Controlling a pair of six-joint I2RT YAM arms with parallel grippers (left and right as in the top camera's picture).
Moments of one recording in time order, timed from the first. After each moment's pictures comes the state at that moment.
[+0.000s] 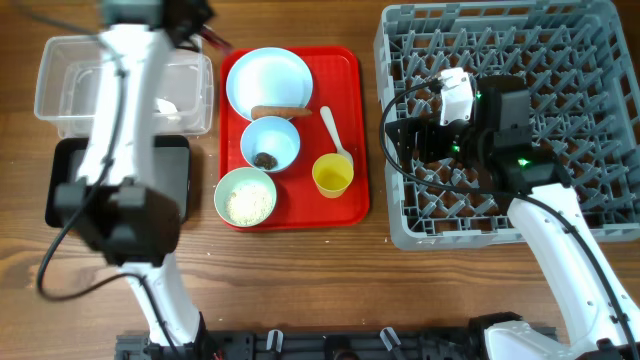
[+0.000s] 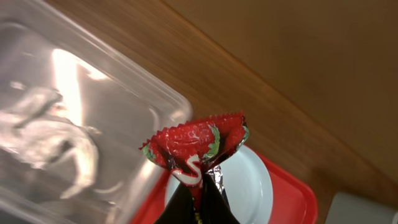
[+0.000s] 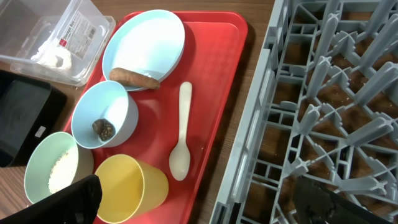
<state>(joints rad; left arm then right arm) -0.04 2.08 2.20 -1.04 -0.12 -0.64 0.16 1.32 1.01 -0.47 -0.39 0.07</state>
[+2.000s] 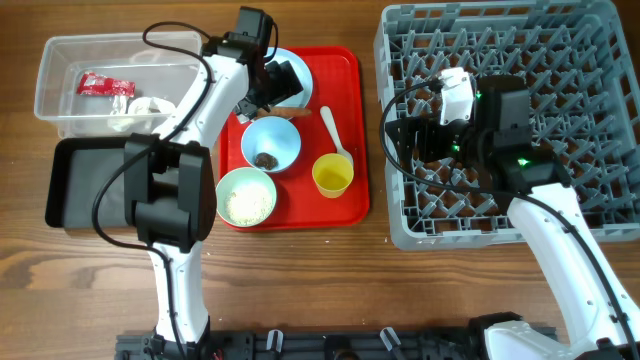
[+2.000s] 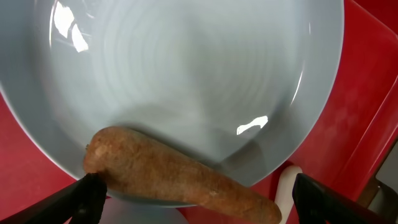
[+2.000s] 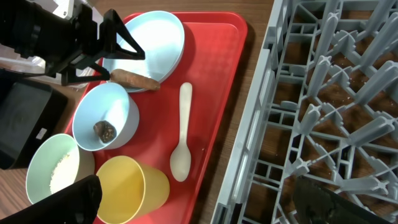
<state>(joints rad) -0.25 2.21 1.82 -0.87 0.11 -0.69 0.16 1.32 1.01 -0.46 -0.39 0.08</state>
